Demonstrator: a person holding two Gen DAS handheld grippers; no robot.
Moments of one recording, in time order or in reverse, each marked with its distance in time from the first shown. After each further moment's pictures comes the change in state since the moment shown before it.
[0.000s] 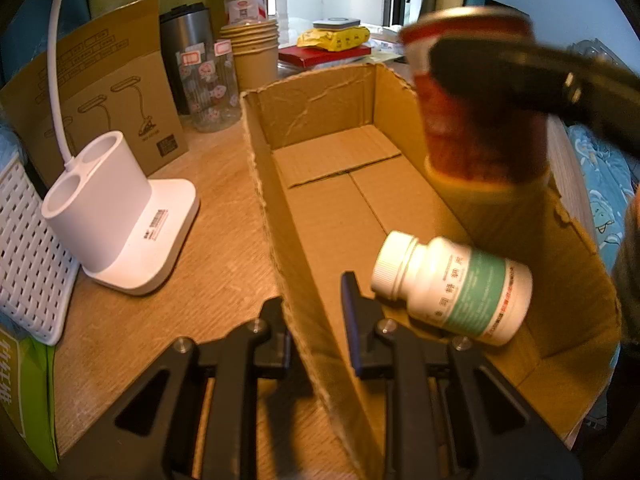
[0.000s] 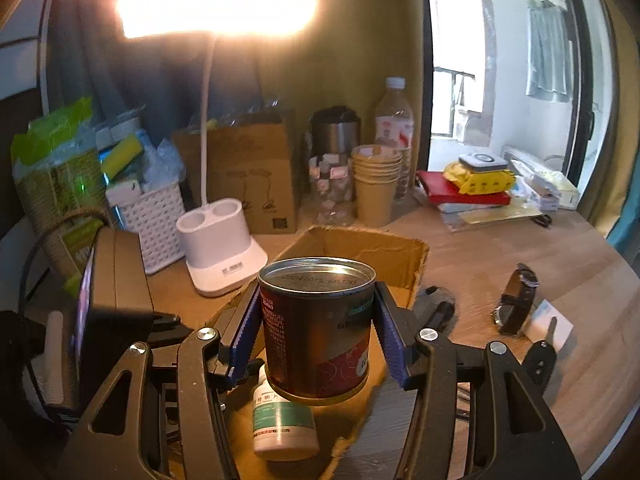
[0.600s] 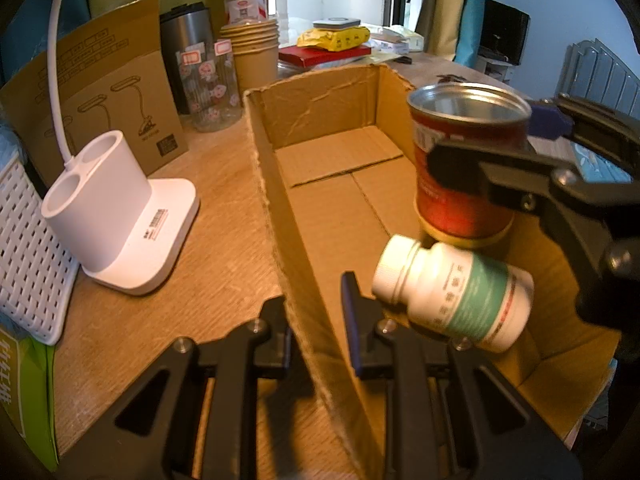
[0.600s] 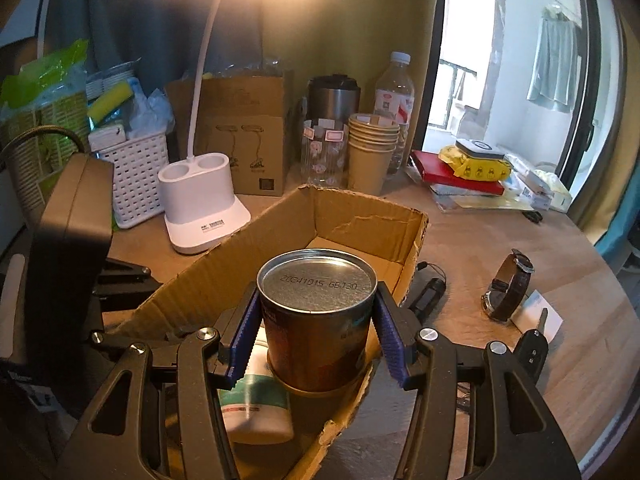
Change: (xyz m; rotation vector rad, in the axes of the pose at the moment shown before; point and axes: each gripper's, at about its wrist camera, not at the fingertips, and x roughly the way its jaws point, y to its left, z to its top) left arm 0.000 0.000 0.000 0.001 0.000 -0.001; right arm 0.014 0.005 -0.020 -0.086 0.078 -0.069
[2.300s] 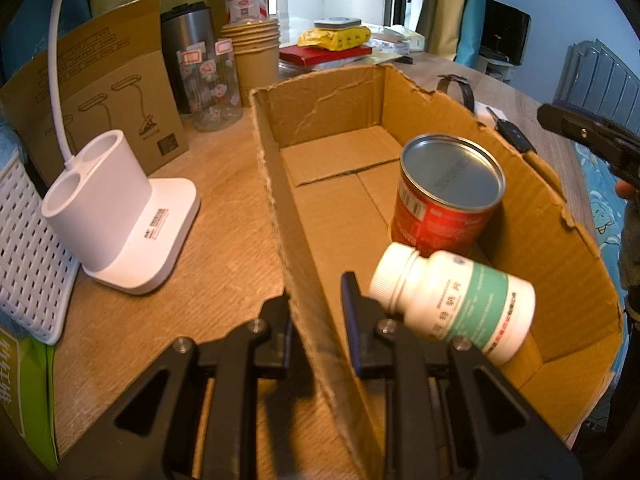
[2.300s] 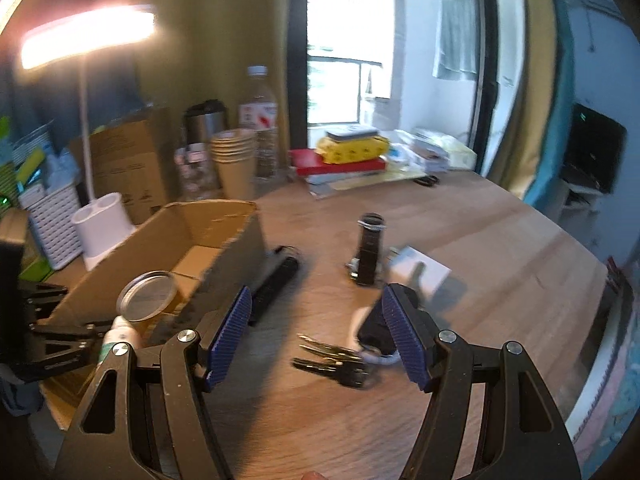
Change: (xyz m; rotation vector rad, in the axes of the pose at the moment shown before) left arm 0.000 0.003 0.000 -0.003 0.001 -0.001; right arm -0.044 -0.101 -0.040 0.246 -0.057 -0.237
